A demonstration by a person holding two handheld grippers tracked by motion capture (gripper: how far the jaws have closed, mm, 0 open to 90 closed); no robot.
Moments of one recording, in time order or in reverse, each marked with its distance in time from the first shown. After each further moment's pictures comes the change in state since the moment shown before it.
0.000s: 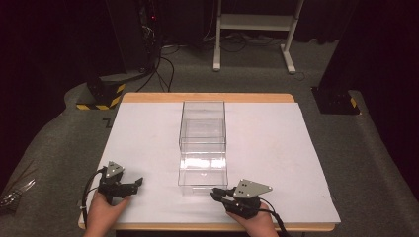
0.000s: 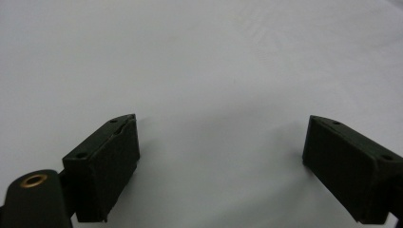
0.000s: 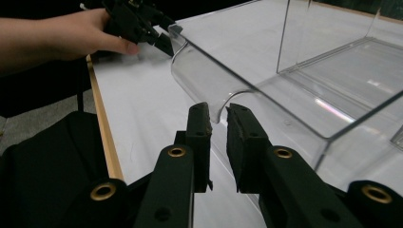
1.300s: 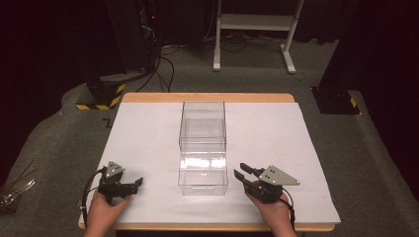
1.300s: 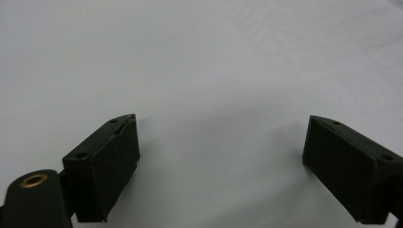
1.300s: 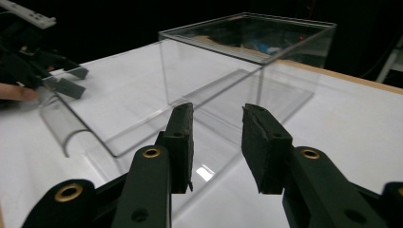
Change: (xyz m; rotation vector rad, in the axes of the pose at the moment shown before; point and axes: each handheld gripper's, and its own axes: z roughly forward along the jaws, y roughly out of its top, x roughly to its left) left arm 0.000 0.000 0.000 0.000 -0.001 -0.001; right arm -0.046 0.003 -0.042 -0.131 -0.306 0.056
